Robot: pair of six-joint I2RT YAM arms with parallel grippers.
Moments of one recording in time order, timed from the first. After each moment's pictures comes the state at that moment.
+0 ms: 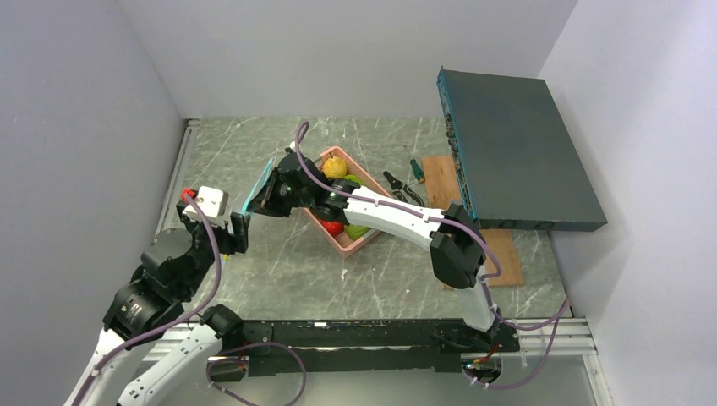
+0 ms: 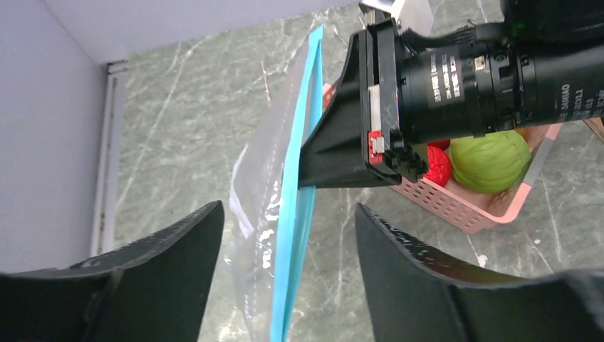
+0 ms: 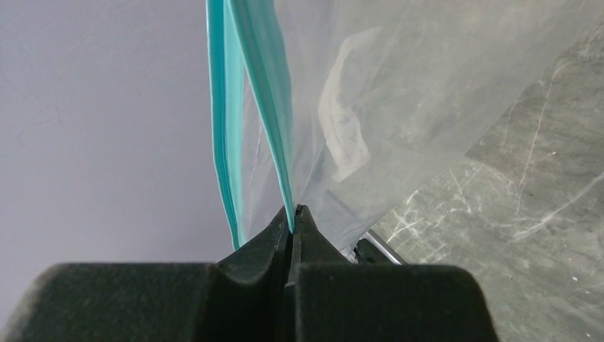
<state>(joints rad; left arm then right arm) -0.60 0.43 0.91 -0.71 -0.39 -0.02 1.04 2.03 1.77 -0.17 -0.13 1.26</state>
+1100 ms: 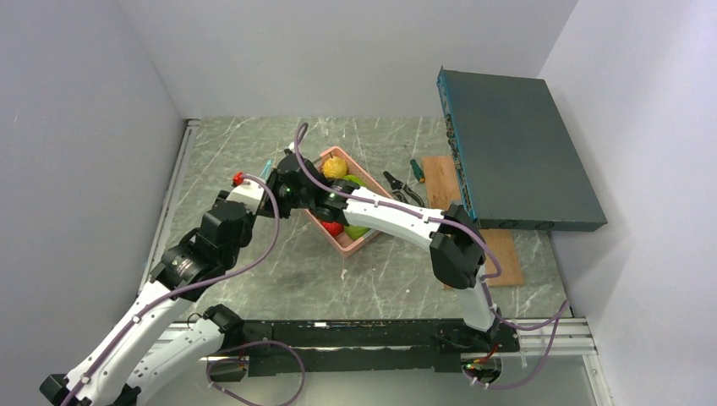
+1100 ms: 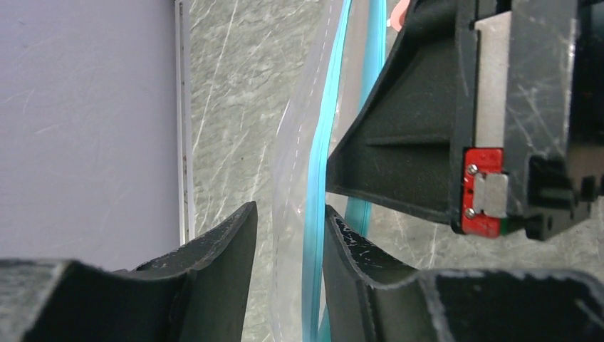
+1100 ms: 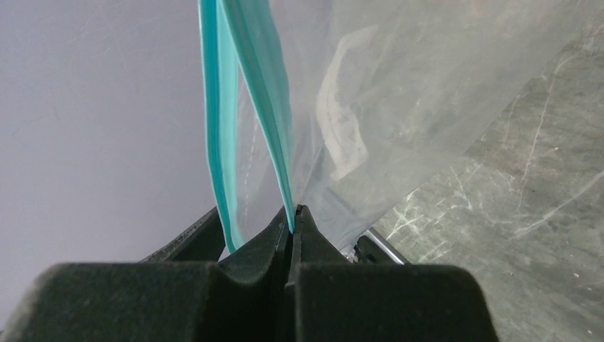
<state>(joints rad) -0.60 0.68 0.86 -0.70 -0.60 0.11 1.04 2.03 1.77 -0.17 -0.13 1.26</state>
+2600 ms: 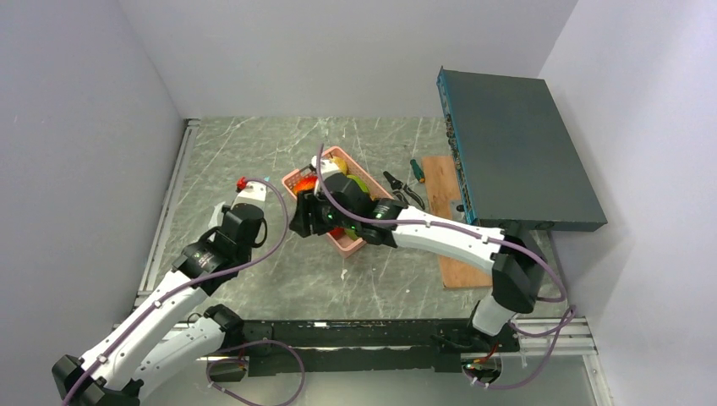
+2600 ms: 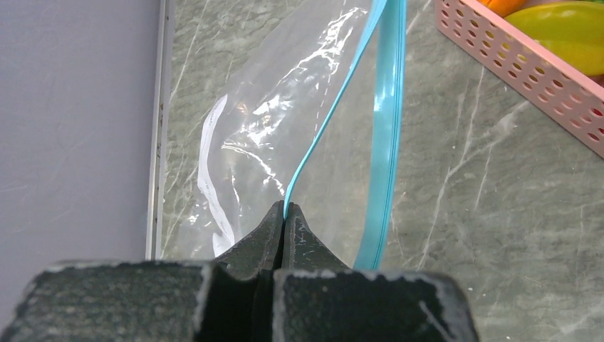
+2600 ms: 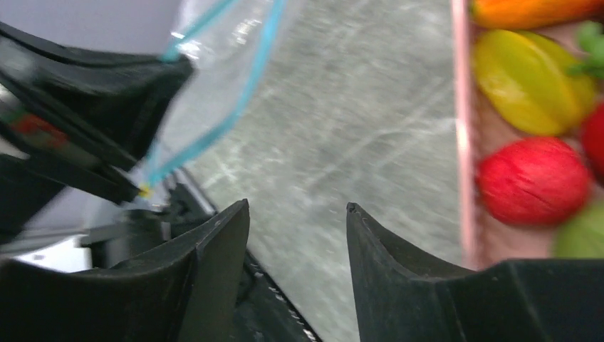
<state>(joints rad) -0.60 0.75 0.74 -0.66 -0.70 -0.08 1.05 1.67 1.34 -0.15 -0.03 0.66</state>
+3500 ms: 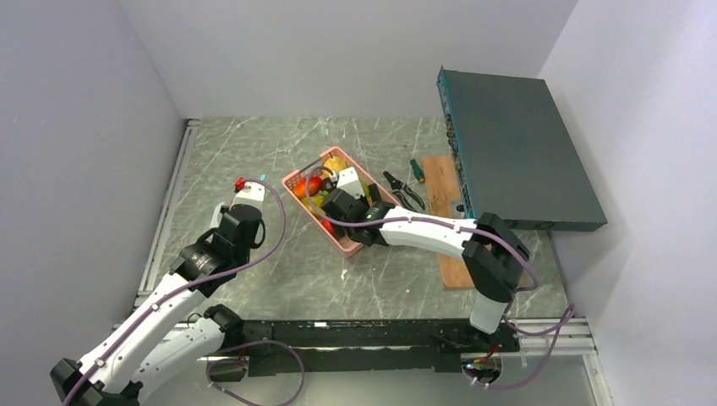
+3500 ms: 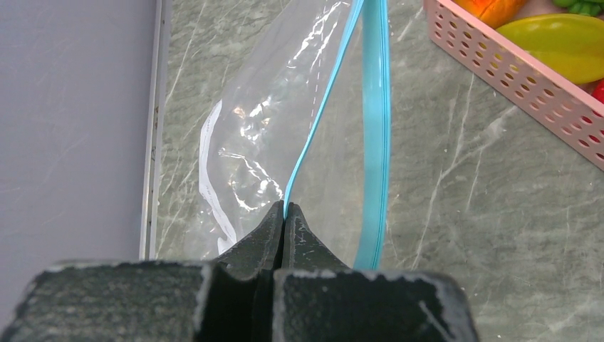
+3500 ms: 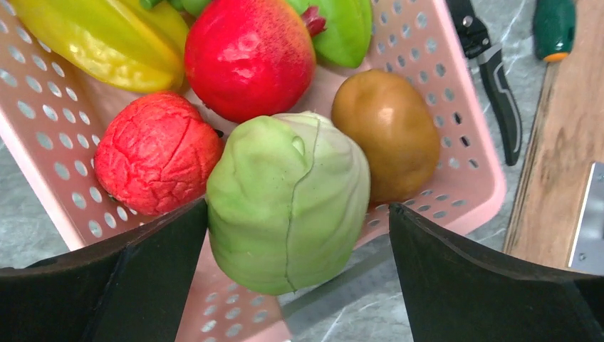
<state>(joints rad) -0.60 0.74 0.74 -0.65 -0.68 -0.09 1.00 1.74 1.24 -0.43 0.64 0.41</state>
